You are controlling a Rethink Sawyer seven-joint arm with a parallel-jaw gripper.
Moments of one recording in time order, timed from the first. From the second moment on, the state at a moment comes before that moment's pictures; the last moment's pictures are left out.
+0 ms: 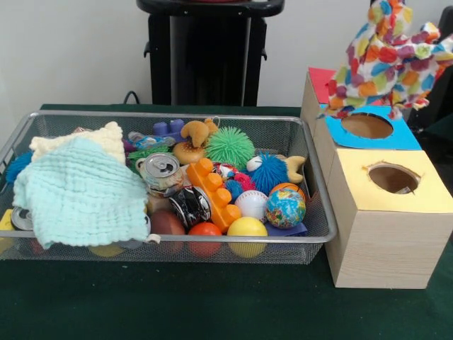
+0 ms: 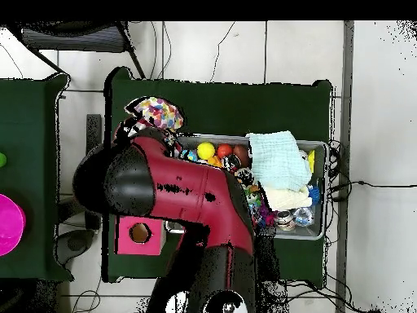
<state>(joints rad) 0.07 -0.88 -0.19 1.55 0.23 0.54 2.19</state>
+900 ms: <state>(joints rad) 0.14 -0.68 -0.22 1.48 0.36 0.51 2.27</state>
